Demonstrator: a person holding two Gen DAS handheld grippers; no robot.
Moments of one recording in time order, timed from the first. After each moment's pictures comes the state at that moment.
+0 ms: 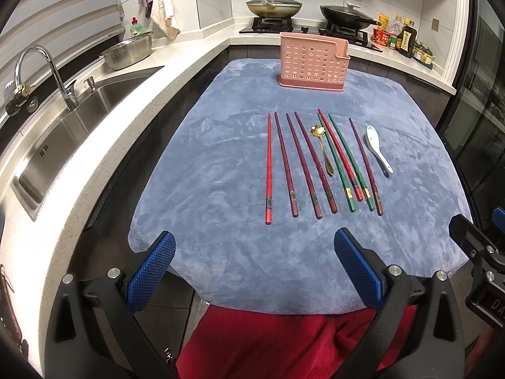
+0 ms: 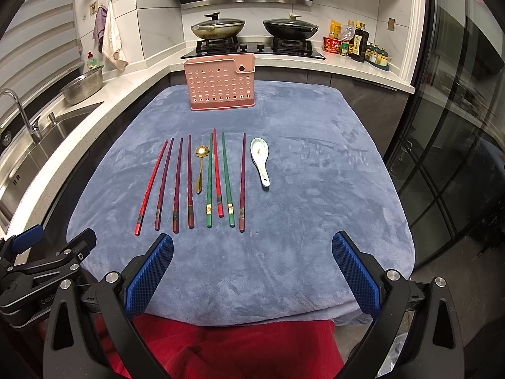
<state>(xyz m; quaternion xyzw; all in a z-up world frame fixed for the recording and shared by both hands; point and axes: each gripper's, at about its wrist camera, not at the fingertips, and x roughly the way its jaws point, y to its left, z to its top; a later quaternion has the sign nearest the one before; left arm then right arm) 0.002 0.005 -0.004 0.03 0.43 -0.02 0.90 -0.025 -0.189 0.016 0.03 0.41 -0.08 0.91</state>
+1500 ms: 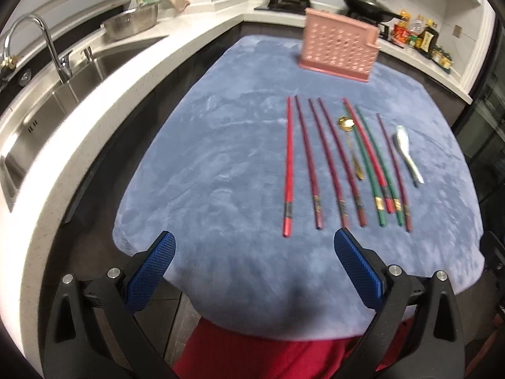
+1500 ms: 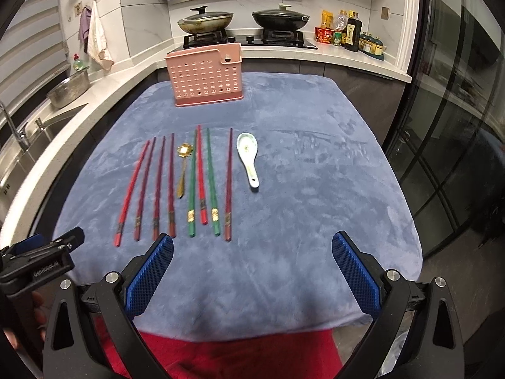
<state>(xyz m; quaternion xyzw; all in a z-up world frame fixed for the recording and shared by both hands) 0.062 0.027 -0.051 -0.01 0.47 0.00 0.88 0.008 -0.214 -0.009 0.05 0.42 -0.09 0.90</state>
